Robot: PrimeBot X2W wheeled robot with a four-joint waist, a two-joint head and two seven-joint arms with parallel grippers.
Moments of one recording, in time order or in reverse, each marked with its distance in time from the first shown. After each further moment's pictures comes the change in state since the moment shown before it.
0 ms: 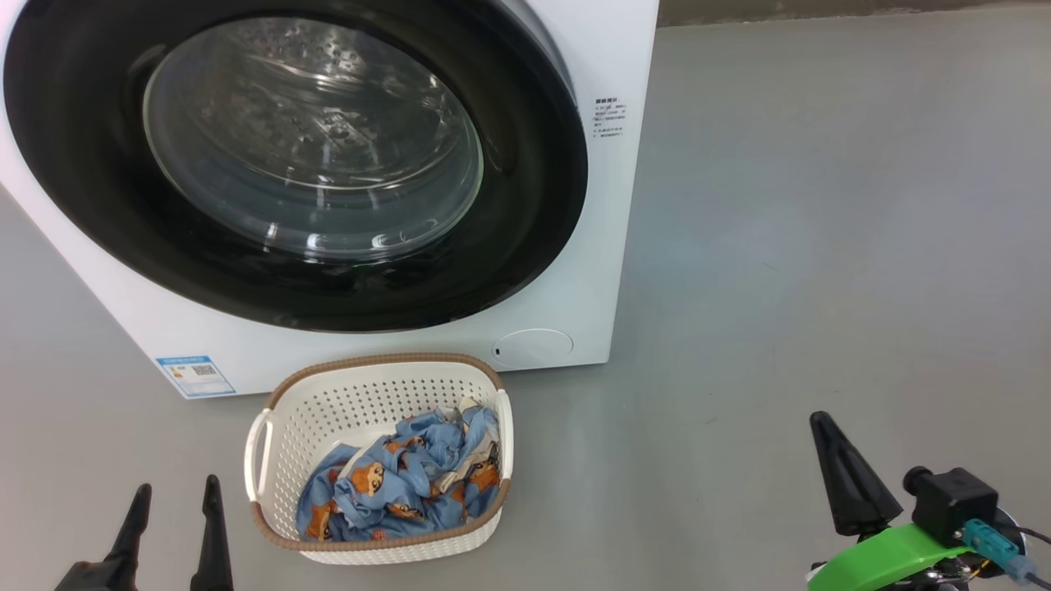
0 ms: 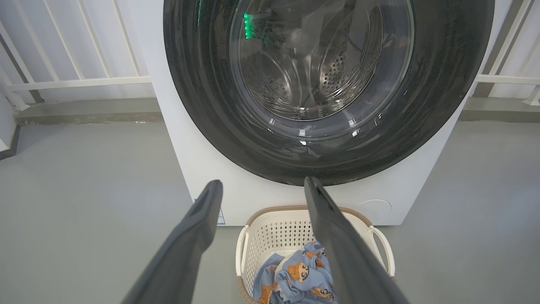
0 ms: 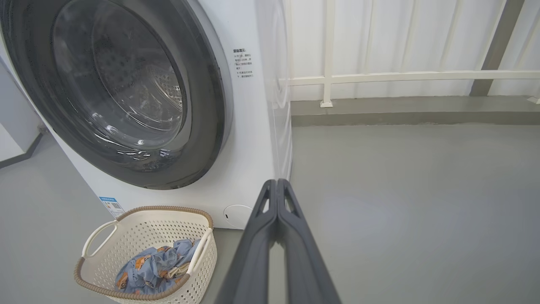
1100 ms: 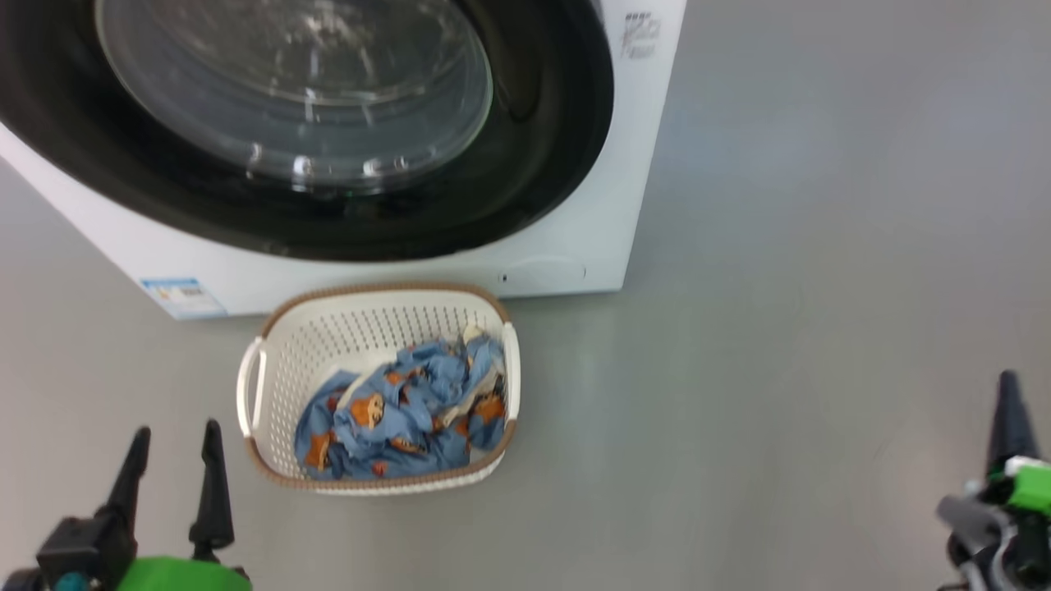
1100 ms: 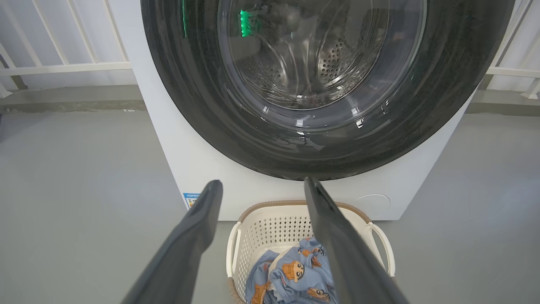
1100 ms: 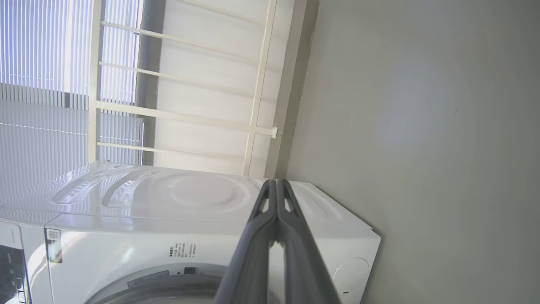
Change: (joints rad) left arm -0.054 0.015 -0.039 -0.047 -0.047 0.000 0.000; right arm -0.144 -0.076 -0.143 0.164 1.378 0.000 0.040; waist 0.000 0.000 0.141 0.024
